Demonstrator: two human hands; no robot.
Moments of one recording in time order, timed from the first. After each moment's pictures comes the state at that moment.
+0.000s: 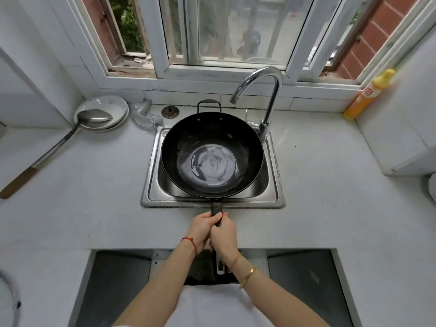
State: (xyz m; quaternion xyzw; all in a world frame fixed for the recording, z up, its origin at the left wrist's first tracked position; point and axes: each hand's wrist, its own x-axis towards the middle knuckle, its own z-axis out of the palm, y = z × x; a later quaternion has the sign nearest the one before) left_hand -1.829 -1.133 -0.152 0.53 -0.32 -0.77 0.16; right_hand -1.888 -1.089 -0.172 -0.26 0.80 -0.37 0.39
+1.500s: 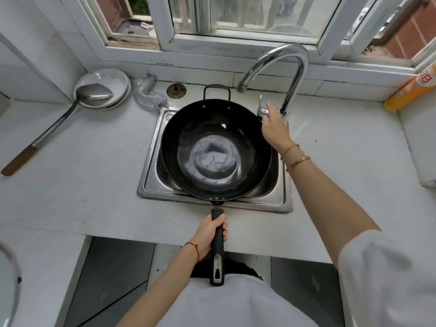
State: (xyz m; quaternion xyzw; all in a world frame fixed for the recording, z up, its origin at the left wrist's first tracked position) left_hand -1.865 -1.129 -0.180 0.53 -0.21 -0.81 0.18; right_hand -2.116 -1.291 -0.095 -0.48 0.78 -0.32 0.25
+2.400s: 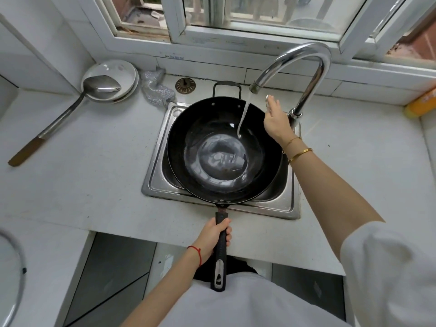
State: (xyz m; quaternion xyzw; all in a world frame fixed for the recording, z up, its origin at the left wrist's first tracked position) left_hand -1.862 -1.130 -0.188 0.53 -0.20 -0.81 0.17; right_hand -2.114 -1.330 -0.109 -0.50 0.75 -0.30 0.31
